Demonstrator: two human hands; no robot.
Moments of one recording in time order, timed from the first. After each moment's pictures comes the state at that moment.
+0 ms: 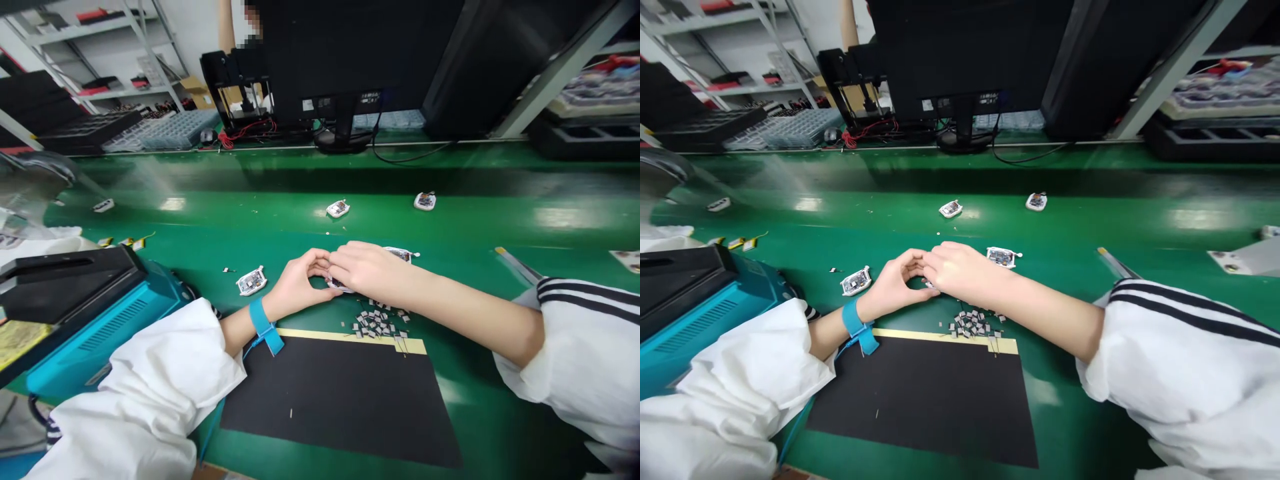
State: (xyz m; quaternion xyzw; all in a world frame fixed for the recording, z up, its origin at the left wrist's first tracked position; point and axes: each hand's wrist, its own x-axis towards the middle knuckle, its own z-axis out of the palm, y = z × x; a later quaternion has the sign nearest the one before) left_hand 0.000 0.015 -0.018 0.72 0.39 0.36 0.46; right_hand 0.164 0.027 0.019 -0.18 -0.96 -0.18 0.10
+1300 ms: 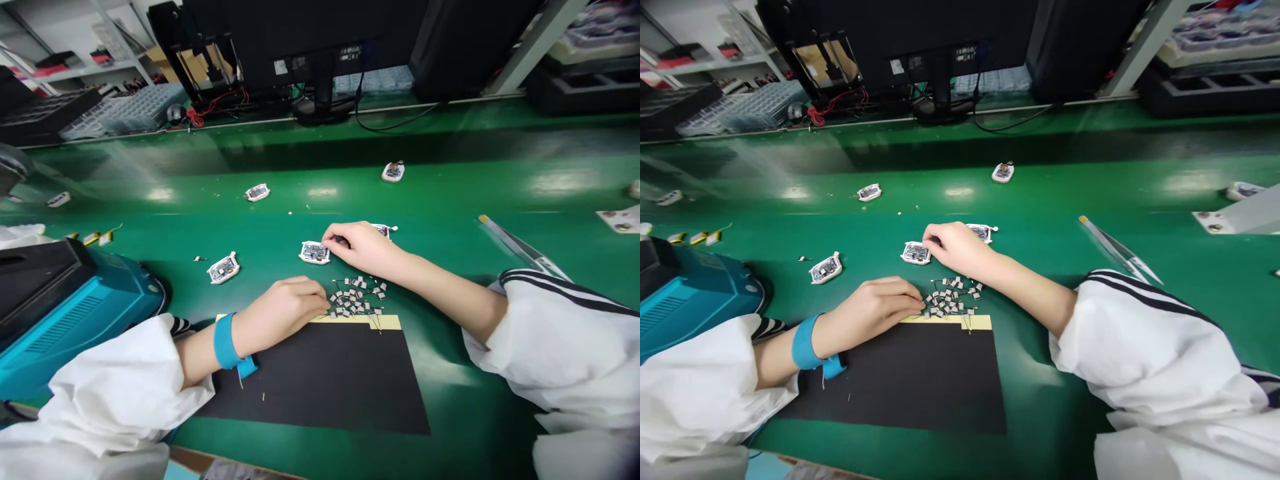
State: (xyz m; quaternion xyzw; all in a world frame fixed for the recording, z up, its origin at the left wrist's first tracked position) left_hand 0.010 -0.022 -0.004 0.95 0.26 0.11 0.16; right_hand 0.195 0.038 -0.011 -0.44 -0.85 0.21 0.21
